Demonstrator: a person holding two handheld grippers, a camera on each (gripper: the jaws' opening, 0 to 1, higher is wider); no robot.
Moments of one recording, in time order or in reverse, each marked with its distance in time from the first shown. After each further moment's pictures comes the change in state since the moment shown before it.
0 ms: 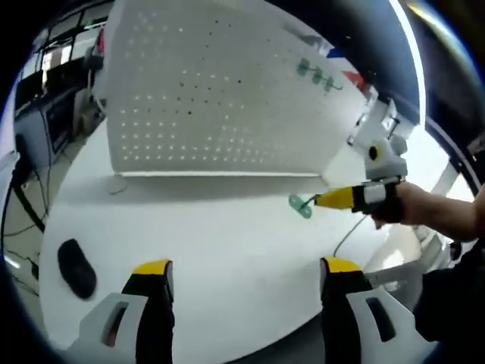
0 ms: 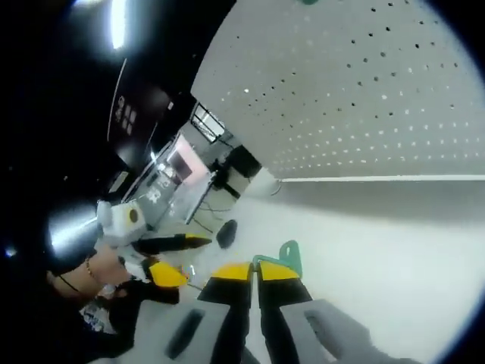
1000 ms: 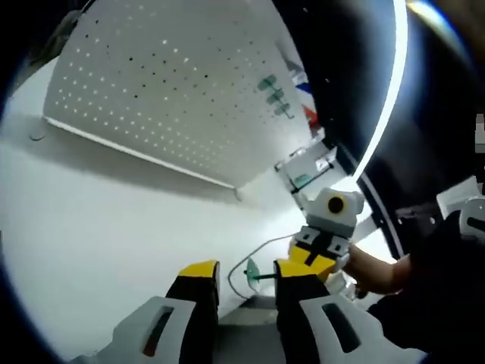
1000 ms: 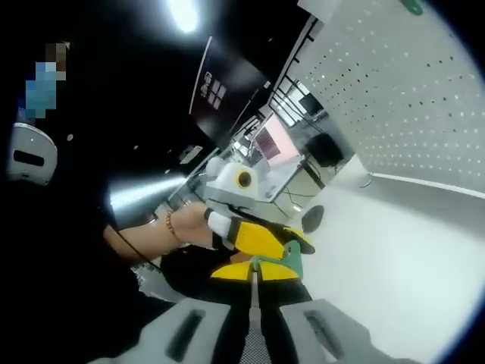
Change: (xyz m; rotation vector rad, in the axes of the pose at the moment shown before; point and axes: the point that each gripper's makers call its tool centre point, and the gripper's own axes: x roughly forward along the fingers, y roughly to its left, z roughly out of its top) left arm -0.002 -0.088 0.012 -0.314 0.034 -0.499; right arm -0.021 0.091 -0.014 -0.113 0.038 0.382
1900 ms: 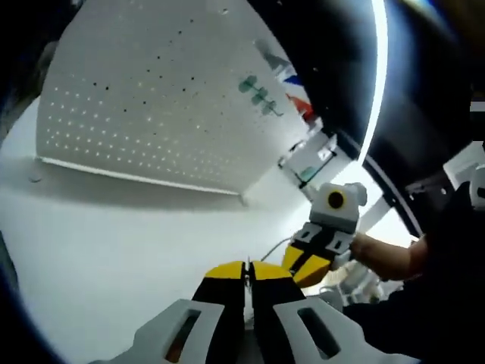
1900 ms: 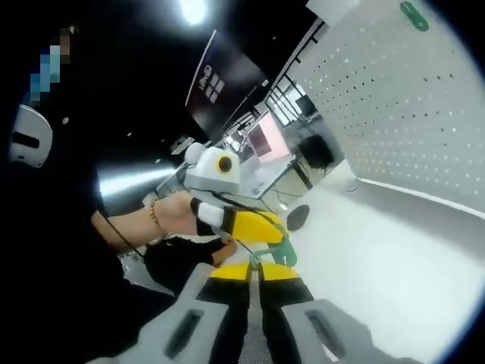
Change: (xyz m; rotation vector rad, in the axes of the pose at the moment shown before) left arm 0.006 -0.004 0.019 0.227 -0.045 0.110; right arm -0.014 -0.020 0.000 -0.075 0.021 -0.108
